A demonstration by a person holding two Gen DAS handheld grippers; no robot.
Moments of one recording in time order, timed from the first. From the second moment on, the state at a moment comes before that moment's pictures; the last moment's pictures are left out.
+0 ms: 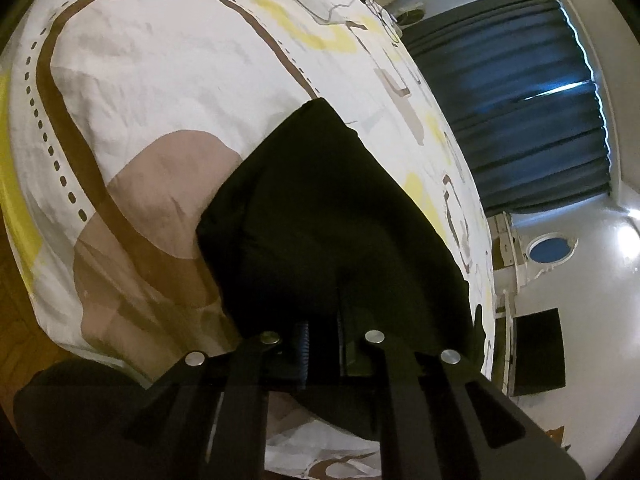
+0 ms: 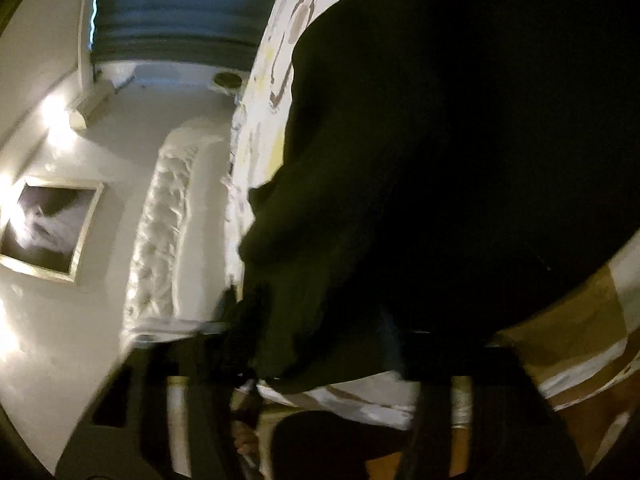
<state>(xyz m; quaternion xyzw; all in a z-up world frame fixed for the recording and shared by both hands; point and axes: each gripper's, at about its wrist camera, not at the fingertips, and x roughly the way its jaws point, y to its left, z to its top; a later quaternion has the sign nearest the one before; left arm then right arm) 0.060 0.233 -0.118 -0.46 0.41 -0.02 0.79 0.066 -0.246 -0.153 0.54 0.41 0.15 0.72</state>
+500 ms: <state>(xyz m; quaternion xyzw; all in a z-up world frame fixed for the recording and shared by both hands) 0.031 0.249 -0.098 -0.44 0.38 0.02 0.81 0.036 -0.239 -0.140 0.53 0.42 0.17 0.72</state>
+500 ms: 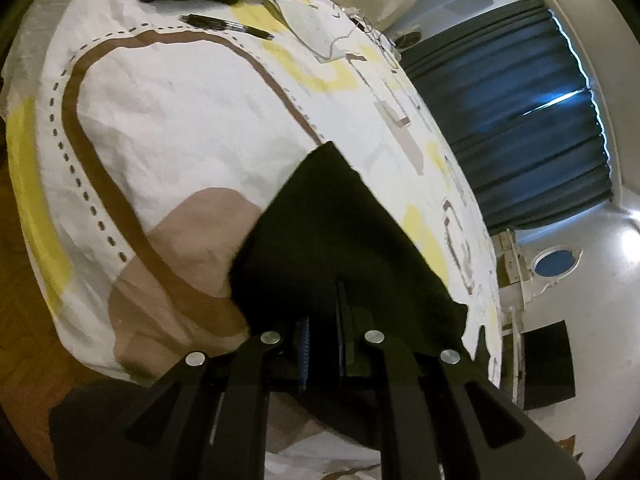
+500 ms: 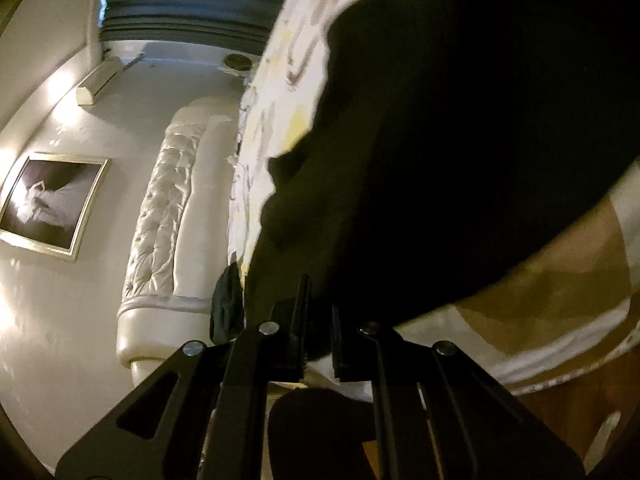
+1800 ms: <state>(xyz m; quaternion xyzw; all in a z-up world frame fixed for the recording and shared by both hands) 0.125 0.158 -0.077 -0.21 0.47 -0.04 0.86 0.382 -0.401 -0.076 0.11 0.51 -0.13 0.84</state>
